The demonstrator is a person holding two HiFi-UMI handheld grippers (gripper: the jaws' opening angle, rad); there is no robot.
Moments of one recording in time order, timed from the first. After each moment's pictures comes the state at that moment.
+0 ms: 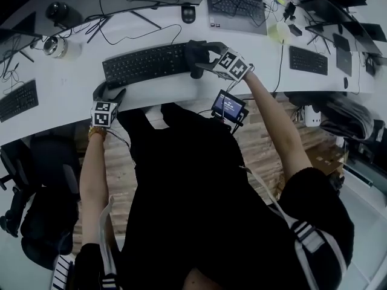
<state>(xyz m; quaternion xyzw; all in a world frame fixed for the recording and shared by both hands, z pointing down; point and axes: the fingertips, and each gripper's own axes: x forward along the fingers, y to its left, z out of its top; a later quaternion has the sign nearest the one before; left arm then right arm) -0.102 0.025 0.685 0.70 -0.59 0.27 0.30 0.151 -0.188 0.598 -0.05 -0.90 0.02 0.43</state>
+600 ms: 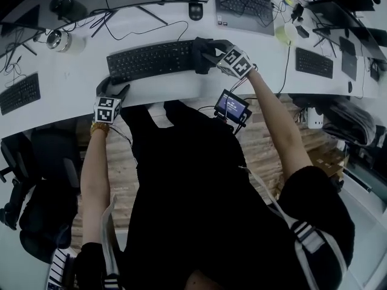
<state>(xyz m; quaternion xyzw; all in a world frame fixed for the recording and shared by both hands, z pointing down) -0.100 0.025 0.684 0.70 -0.59 0.27 0.30 0.151 -0.210 0.622 -0.01 -0.90 0.01 0.43</state>
